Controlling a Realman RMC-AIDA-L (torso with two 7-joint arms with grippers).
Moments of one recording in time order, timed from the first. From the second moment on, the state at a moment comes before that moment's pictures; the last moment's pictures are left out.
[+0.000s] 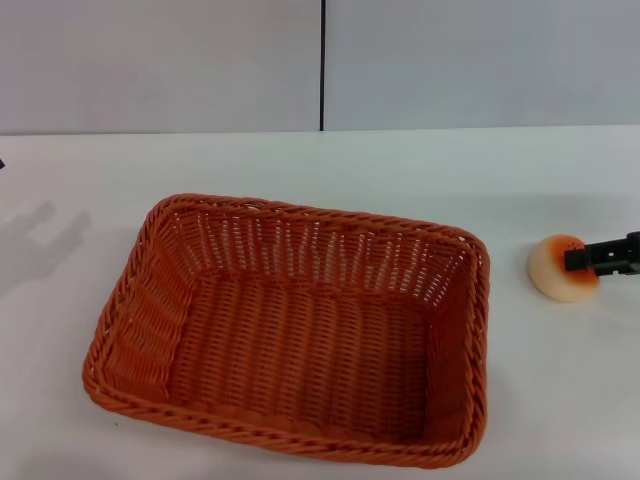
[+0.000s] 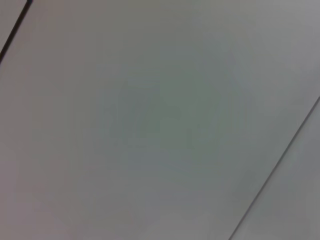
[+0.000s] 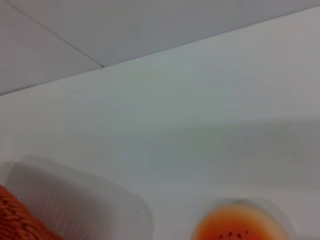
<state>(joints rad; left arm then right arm) -0.29 -2.04 0.09 0.71 1.96 1.71 -1.57 0.59 1.93 -0.58 -0.66 -2.45 -1.48 2.26</state>
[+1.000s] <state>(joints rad) -0.30 -2.03 0.09 0.71 1.96 1.70 -1.58 0.57 1.95 -0.57 -0.74 -2.41 -1.53 2.24</state>
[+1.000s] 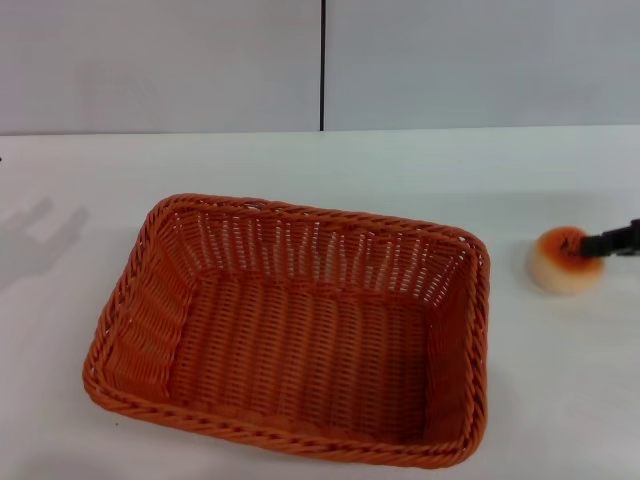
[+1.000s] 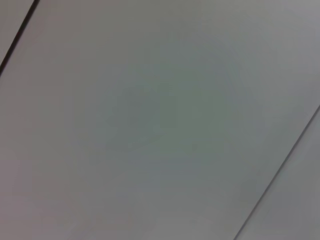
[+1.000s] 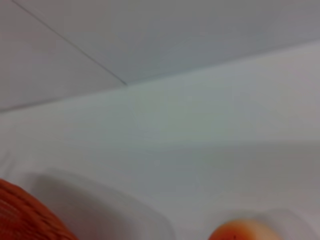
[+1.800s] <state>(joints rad) -0.30 -2.04 0.09 0.66 1.95 1.69 -1.57 0.62 2.00 -0.71 -1.03 -2.08 -1.83 2.29</state>
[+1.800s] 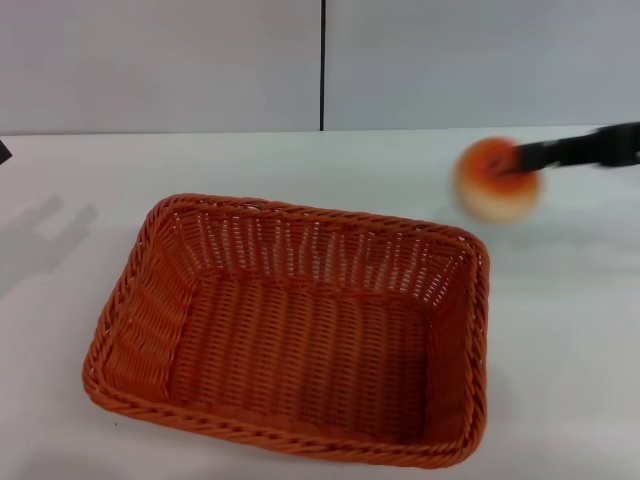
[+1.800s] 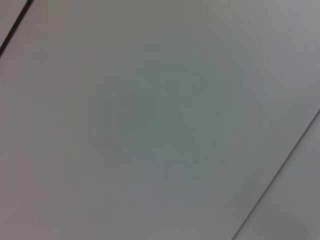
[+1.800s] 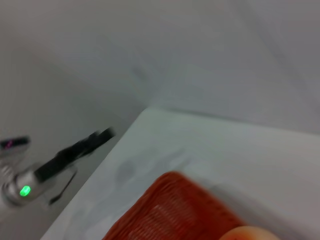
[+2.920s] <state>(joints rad) -0.28 -2.04 0.08 0.64 1.91 1.69 -1.47 0.61 2.07 -0.96 -1.02 -1.95 -1.65 2.06</state>
